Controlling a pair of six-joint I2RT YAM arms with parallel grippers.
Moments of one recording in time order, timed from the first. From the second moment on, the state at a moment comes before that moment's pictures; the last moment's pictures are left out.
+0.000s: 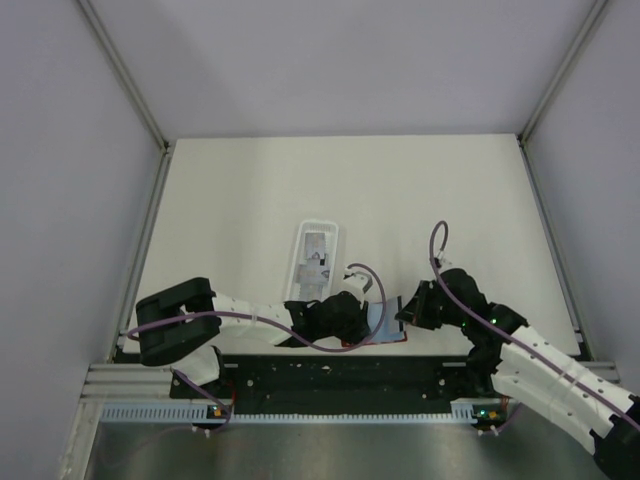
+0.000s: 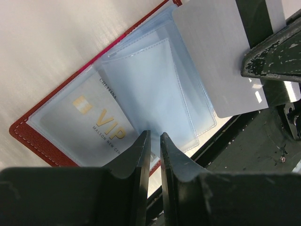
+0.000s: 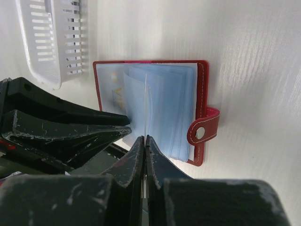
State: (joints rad) left arm -1.24 1.57 0.64 0.22 -0.13 -0.75; right arm 0.65 0.63 0.33 -0.43 -0.16 0.85
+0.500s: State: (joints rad) left arm -1.24 1.57 0.64 0.21 -0.13 -0.76; right arm 0.65 0.70 0.31 -0.39 -0.16 0.88
